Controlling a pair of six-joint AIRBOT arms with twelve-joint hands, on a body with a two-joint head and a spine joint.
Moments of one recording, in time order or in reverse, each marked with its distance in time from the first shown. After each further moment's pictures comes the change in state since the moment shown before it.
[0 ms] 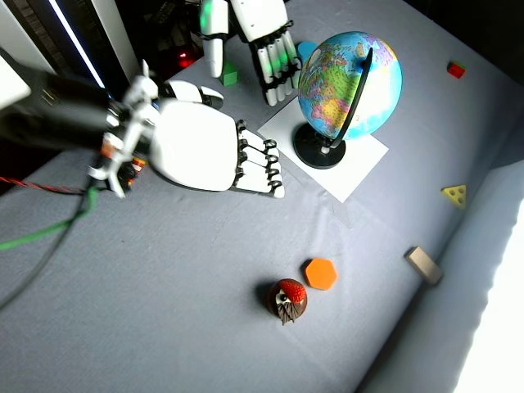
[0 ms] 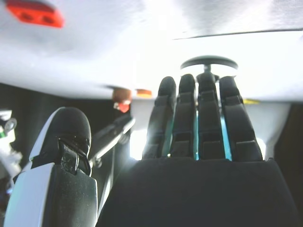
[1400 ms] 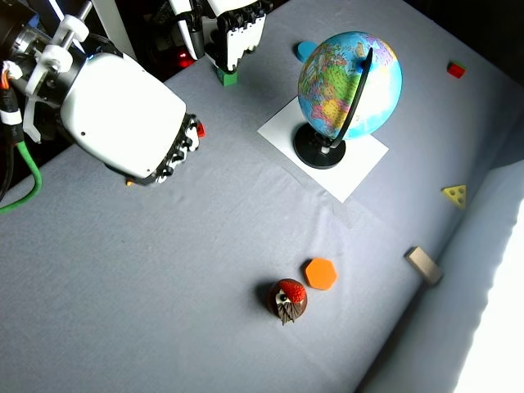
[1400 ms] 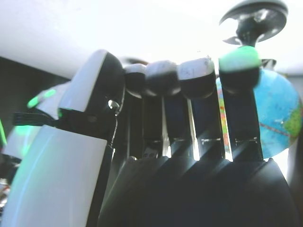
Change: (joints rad) left arm -0.415 -0.089 -0.079 -0.342 -0.198 0.311; right arm 0.109 0.067 -0.158 0.322 -0.296 -0.136
